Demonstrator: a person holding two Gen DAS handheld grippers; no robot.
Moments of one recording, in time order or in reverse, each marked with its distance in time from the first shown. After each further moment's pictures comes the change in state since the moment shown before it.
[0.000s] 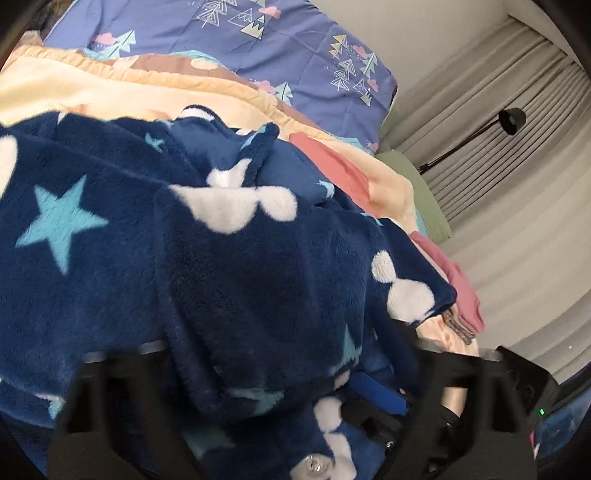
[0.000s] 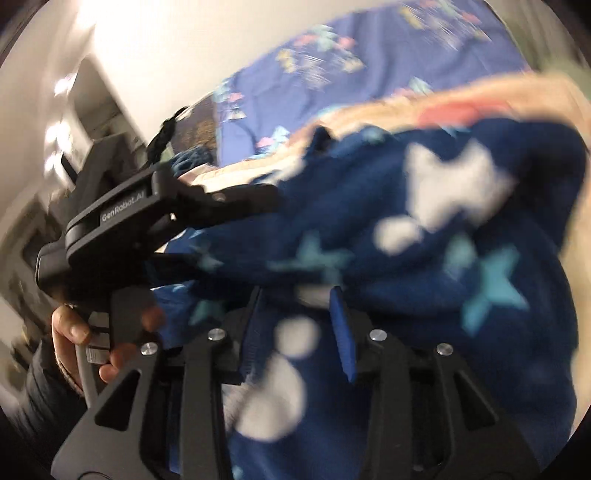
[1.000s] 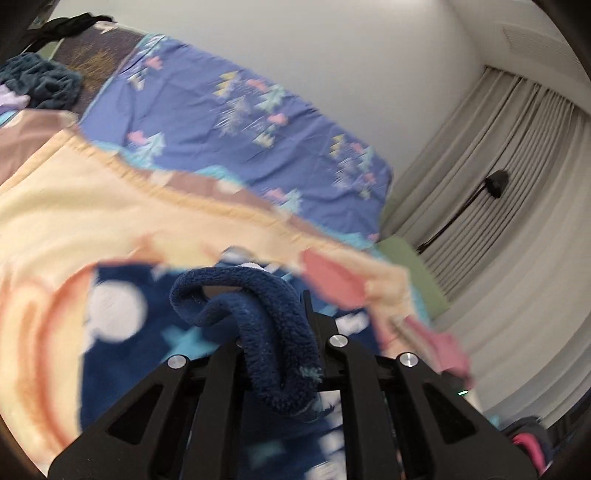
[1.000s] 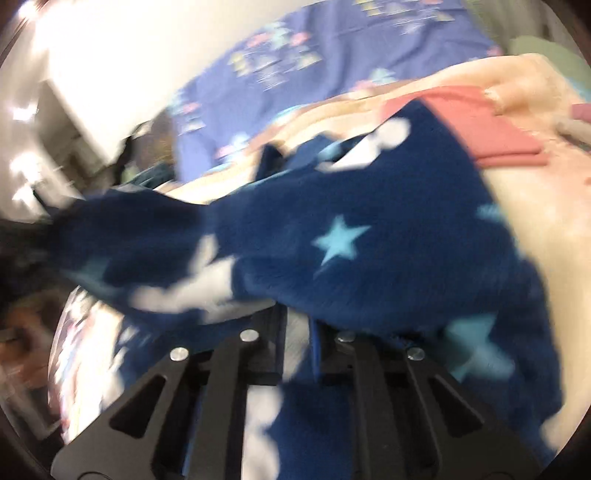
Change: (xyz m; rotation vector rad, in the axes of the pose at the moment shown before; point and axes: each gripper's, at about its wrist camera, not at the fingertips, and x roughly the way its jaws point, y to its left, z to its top) left arm -0.152 -0.002 0.046 0.026 -0.370 0.002; right arm 0.030 -0.007 0.045 0.086 -0.038 -0.198
